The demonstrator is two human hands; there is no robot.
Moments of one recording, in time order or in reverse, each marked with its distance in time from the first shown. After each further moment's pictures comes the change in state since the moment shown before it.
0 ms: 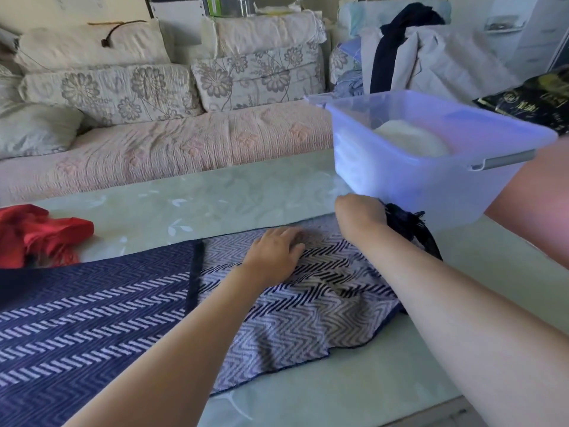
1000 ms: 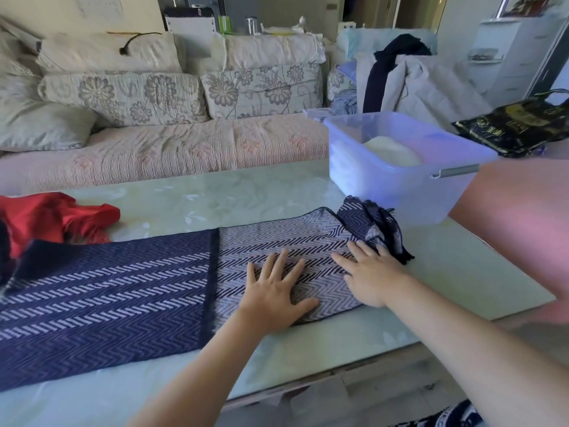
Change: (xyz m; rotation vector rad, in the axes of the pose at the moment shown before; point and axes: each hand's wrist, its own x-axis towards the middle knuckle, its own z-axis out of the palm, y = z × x) left_hand -0.131 0.024 0.023 0.247 -0.089 0.006; right_hand -0.143 0.012 0.003 -0.087 -0.394 -0.193
